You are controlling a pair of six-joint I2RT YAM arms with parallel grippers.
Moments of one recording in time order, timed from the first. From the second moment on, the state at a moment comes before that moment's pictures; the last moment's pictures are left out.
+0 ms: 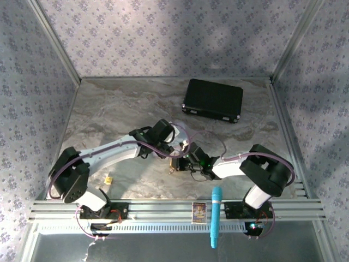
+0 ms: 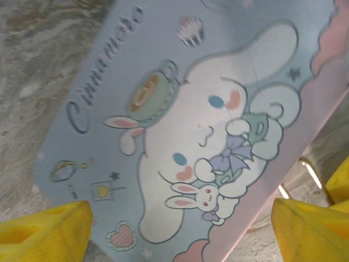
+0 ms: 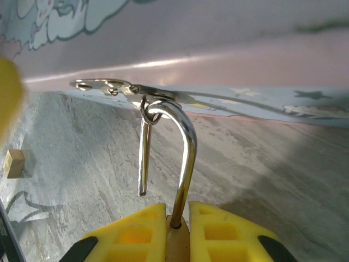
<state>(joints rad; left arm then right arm) -0.88 1.52 1.03 -0.56 -0.28 0.13 0.91 1.61 0.51 0.43 -0.14 0.83</state>
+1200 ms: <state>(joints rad) -1.00 1.68 1.06 -0.44 -0.45 0.13 0.78 1.72 0.37 0.92 -0.12 1.32</state>
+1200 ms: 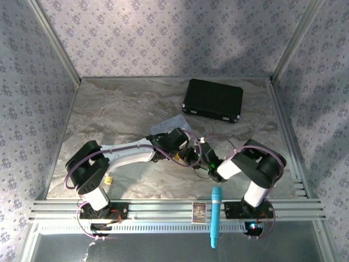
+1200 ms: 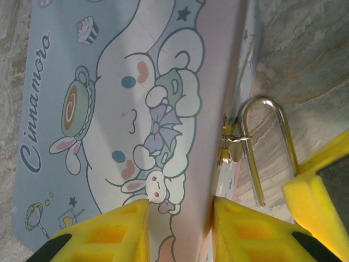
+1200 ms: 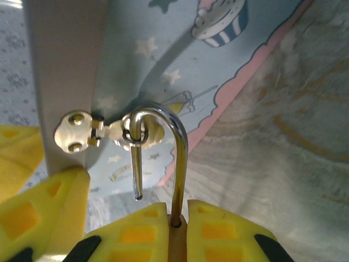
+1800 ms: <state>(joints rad) -1.01 1.69 1.06 -0.44 -0.51 0.14 0.68 1.70 0.40 0.76 -0.16 1.33</state>
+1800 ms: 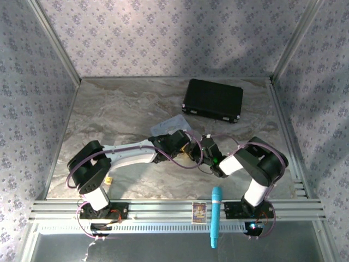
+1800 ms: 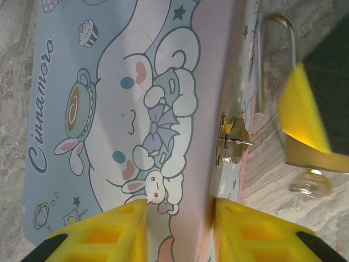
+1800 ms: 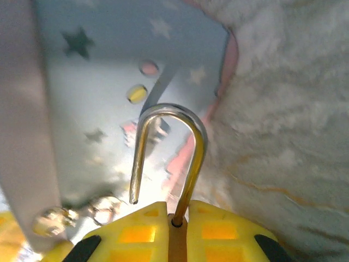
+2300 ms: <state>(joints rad) -0.89 1.75 1.07 -0.47 -0.66 0.11 0.47 1.60 0.75 -0.32 -0.42 0.70</state>
